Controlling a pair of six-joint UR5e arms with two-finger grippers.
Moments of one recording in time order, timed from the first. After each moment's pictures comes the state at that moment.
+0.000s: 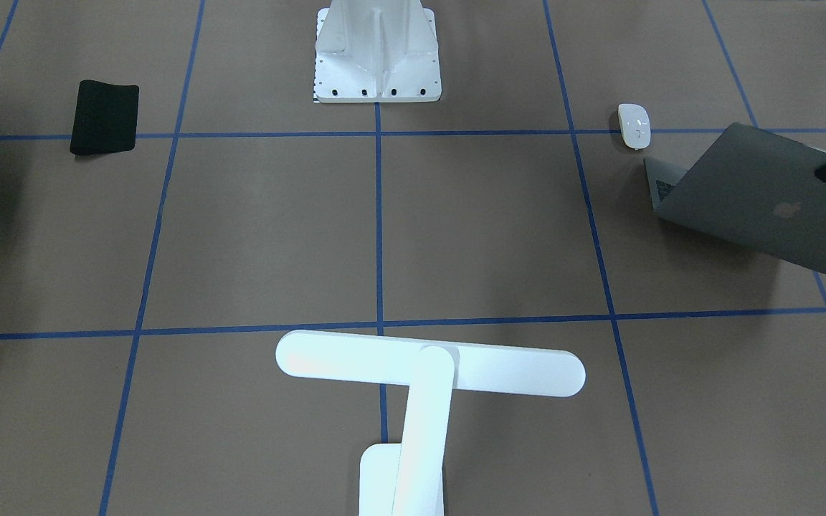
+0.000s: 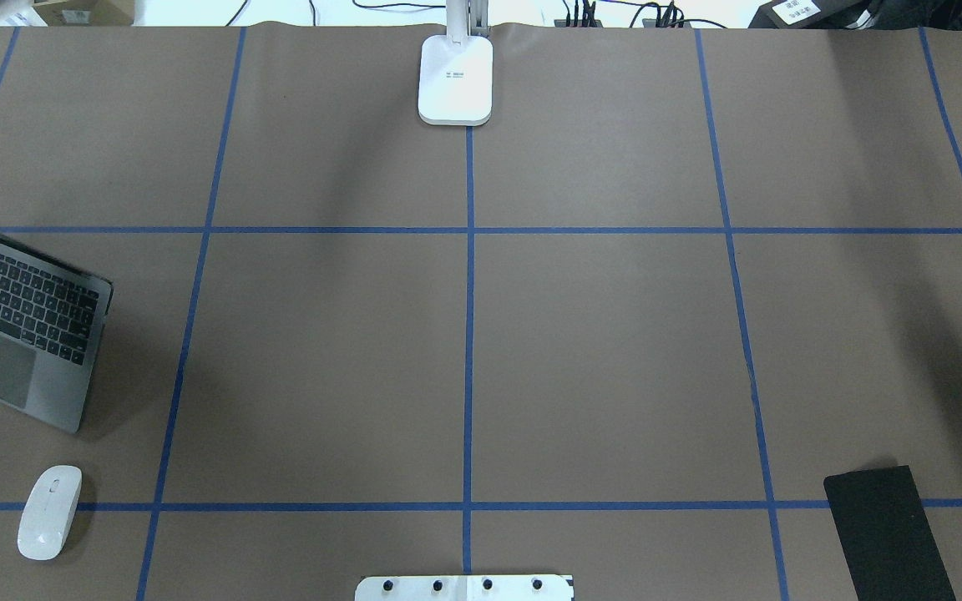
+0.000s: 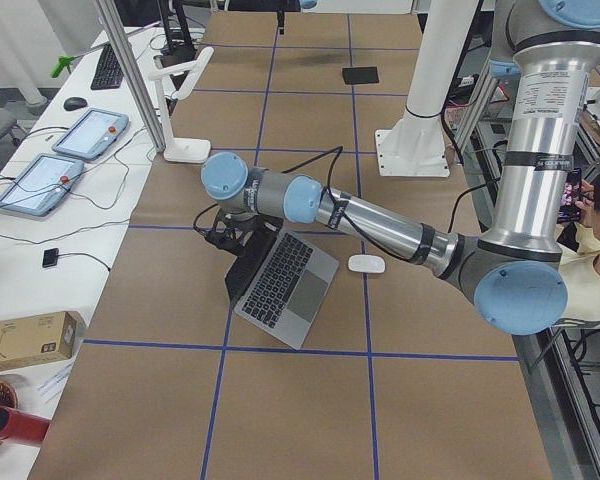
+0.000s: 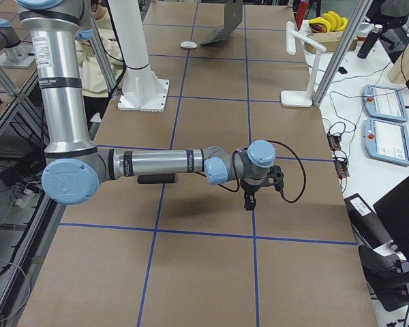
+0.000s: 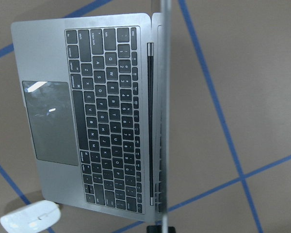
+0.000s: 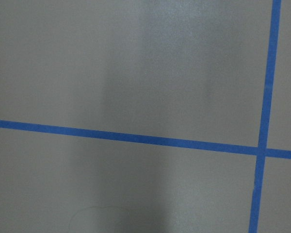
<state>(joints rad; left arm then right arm) -1.45 -1.72 -1.82 -1.40 -2.70 -1.42 1.34 -1.47 1.53 -1.40 2.39 0.23</state>
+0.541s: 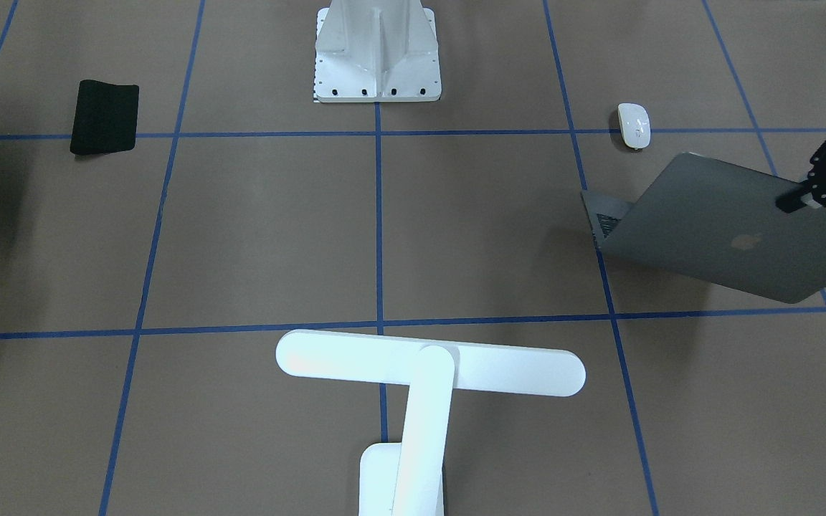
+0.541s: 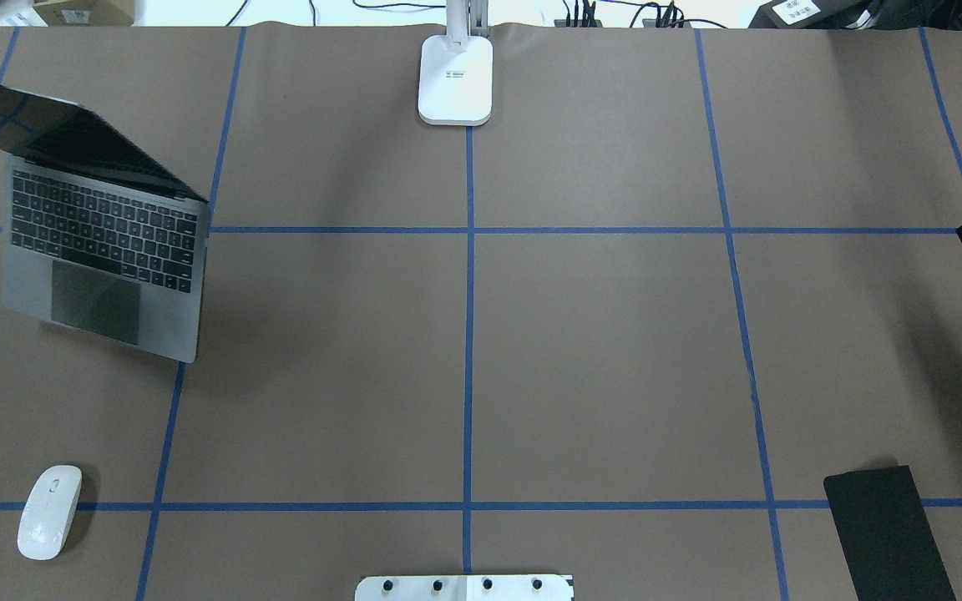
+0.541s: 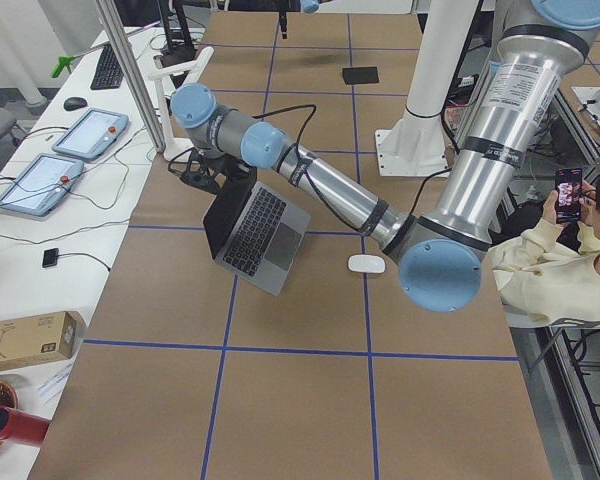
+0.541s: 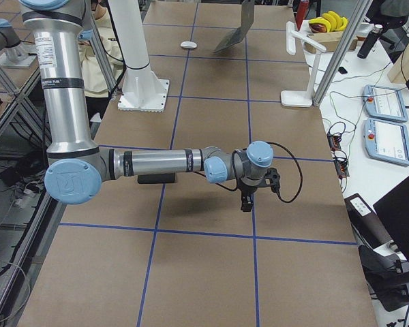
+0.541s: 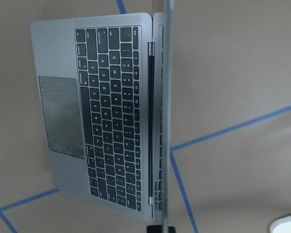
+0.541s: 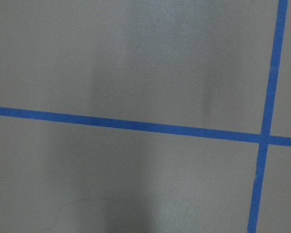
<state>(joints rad) -1.37 -1.96 -1.79 -1.40 -2.70 -1.73 1.31 -1.49 1.53 -1.41 2.35 0.23</state>
